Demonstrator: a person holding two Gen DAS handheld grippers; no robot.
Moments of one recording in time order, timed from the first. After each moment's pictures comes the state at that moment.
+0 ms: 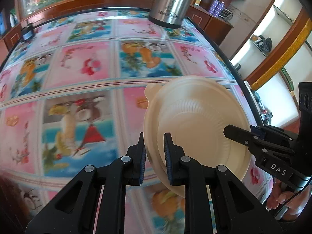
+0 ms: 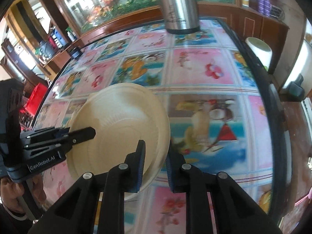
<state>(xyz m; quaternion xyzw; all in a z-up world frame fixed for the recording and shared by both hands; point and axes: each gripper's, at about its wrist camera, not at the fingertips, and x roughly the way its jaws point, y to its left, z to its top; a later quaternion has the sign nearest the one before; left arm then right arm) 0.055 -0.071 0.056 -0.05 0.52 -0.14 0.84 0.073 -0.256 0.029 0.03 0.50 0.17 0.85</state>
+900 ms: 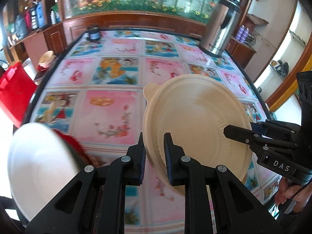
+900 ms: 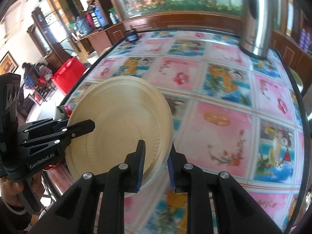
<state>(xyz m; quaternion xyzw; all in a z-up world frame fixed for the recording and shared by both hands) -0.030 0.080 0.106 -0.07 0.46 -0.04 0.89 0.041 -0.099 0.063 -0.04 0.47 0.28 0.84</state>
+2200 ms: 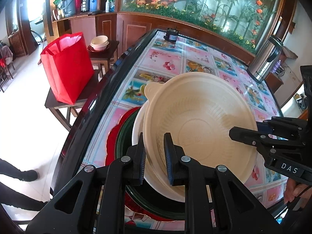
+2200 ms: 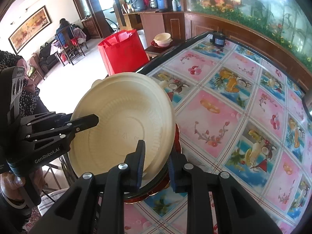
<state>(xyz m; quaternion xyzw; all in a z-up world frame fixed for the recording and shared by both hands) -0.132 0.255 0.097 -0.13 0.43 0.08 0.89 -0.020 0.101 0.065 -0.15 0.46 0.39 0.78</state>
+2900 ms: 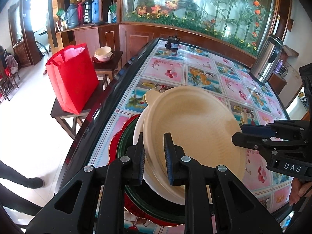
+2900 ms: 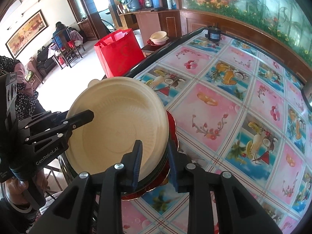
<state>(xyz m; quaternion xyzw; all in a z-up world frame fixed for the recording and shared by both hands) -0.136 0.245 0.100 -0.10 0.40 0.10 0.91 -0.020 0.091 0.061 -0.13 0.46 0.38 0.79</state>
